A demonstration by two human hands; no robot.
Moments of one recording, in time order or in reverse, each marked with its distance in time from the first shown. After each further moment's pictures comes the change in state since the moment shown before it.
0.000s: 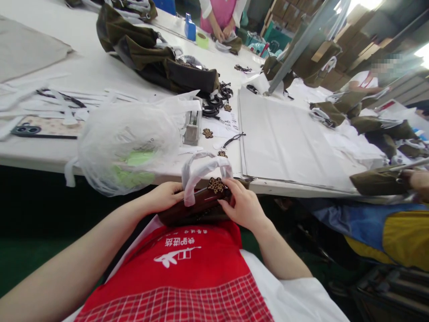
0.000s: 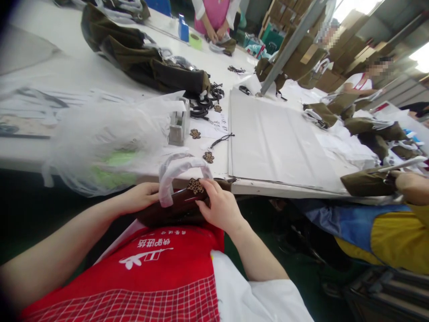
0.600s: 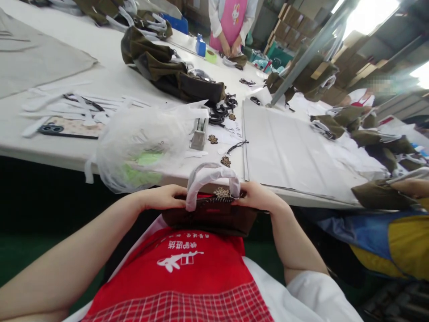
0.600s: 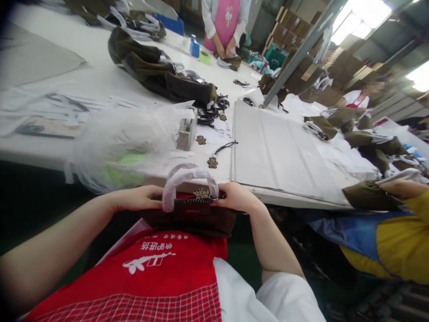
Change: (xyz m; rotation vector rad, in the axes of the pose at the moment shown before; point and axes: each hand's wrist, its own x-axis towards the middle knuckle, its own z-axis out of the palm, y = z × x) left_hand -0.014 -0.002 -0.020 -0.085 -0.232 0.077; right_hand 0.040 0.035 -0.043 0.126 -0.457 -0.004
